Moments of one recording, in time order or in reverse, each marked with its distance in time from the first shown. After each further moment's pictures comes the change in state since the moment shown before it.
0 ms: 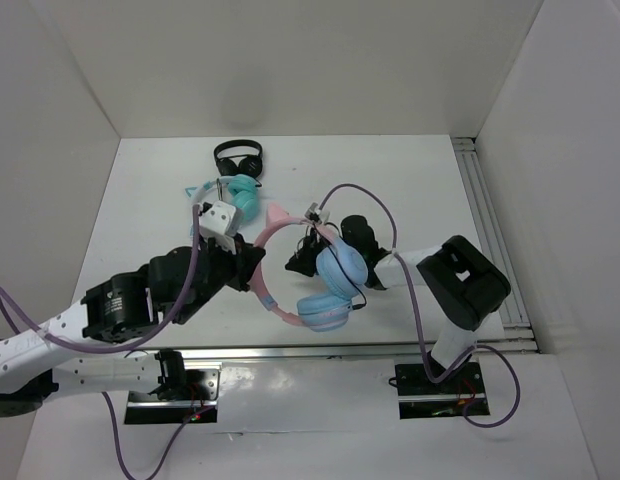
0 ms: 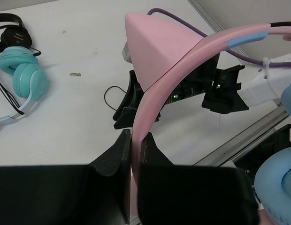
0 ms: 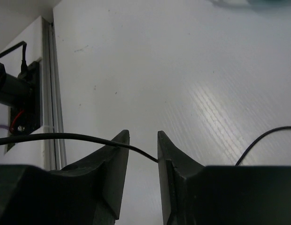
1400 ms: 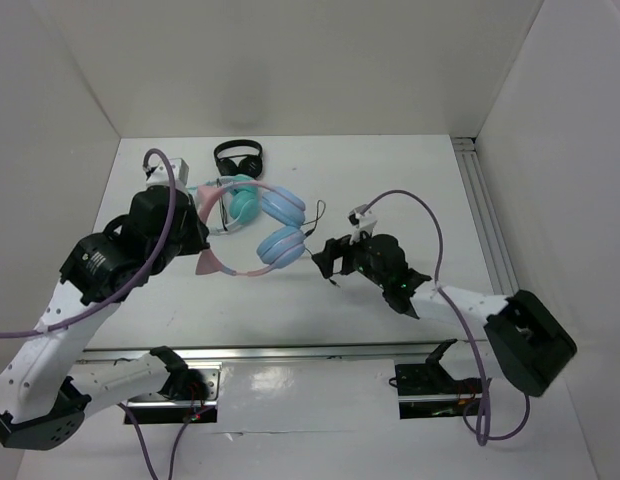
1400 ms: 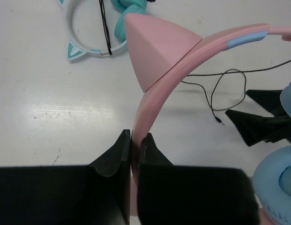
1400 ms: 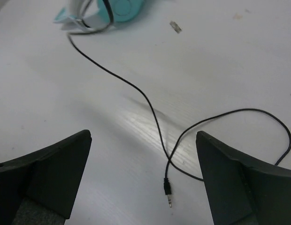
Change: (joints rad) left arm 0.584 0.157 0.269 -0.443 0.179 -0.172; right arm 0.039 -0.405 -0.208 -0.198 0.665 0.039
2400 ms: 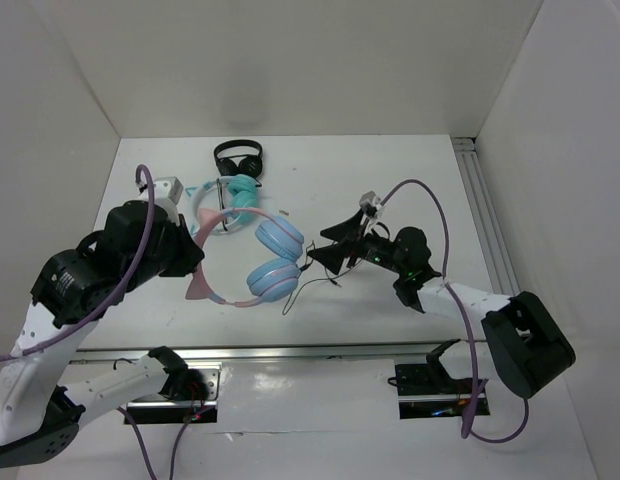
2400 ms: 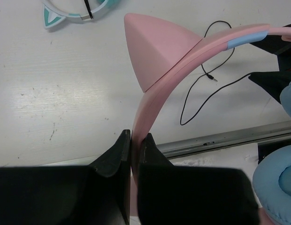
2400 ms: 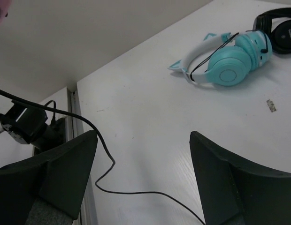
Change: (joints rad) left arm 0.013 -0.091 0.035 -0.177 0.197 0.036; right arm -0.164 -0.044 -0.042 0.414 -0.637 0.125
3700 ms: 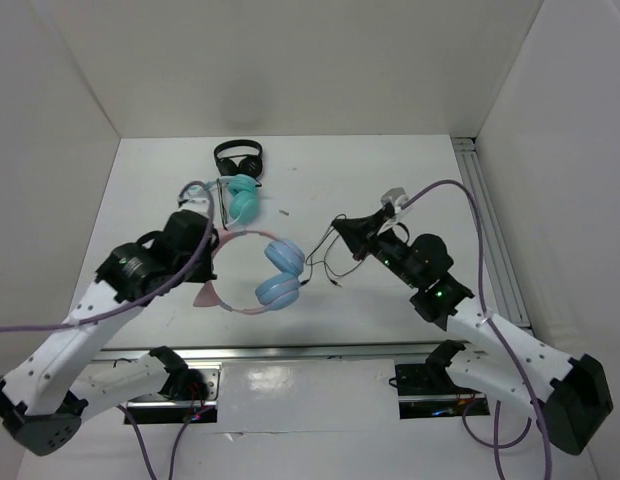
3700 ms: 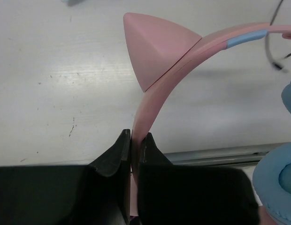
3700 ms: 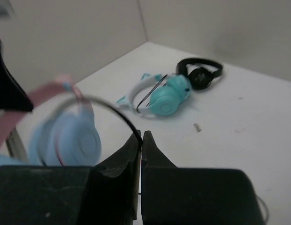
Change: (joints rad) left arm -0.006 0.028 -0.276 0.133 -0.098 0.033; right arm 0.156 -0.368 0.081 -0.440 0.483 -0.204
